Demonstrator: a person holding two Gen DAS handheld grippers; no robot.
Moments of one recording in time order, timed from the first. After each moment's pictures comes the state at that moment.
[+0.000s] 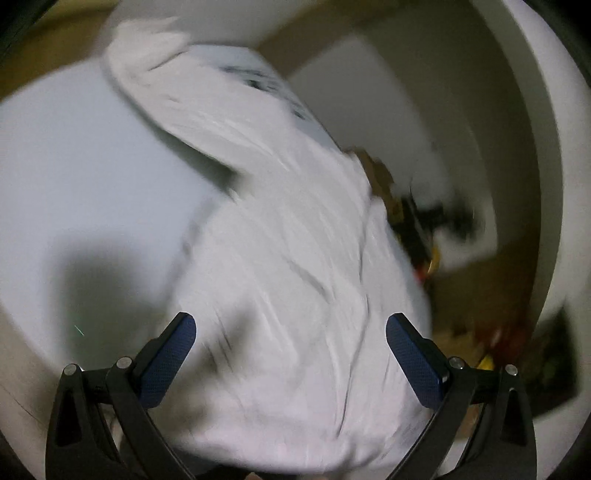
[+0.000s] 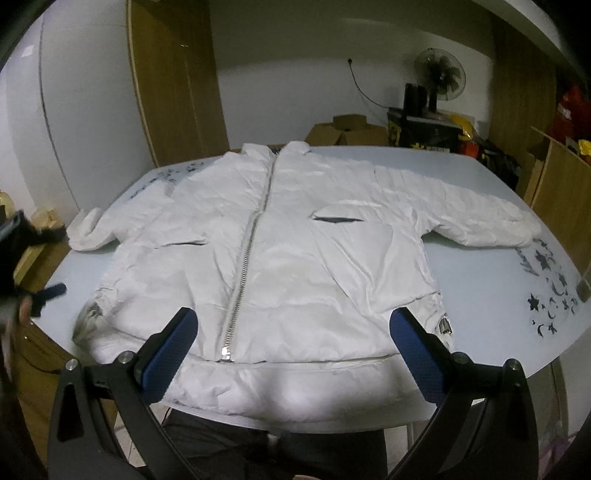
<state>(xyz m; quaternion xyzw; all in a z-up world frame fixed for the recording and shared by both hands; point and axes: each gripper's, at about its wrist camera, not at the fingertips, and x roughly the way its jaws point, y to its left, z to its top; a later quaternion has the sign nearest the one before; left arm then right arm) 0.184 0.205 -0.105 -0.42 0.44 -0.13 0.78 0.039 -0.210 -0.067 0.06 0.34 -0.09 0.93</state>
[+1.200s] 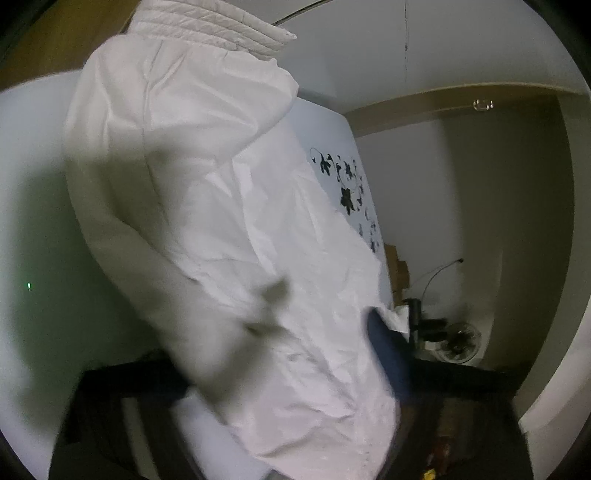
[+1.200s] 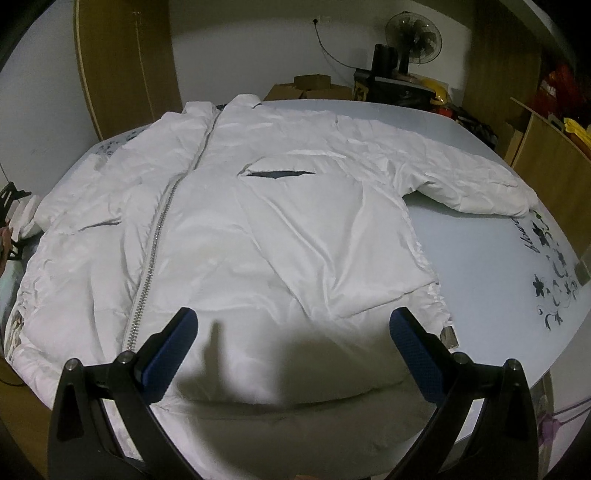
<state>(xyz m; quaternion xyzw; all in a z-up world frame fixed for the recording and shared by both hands) 0.386 0.339 -0.198 -0.54 0.39 -0.04 0.75 0.101 -0.250 -0.129 0.06 0.42 -0.15 0.89</state>
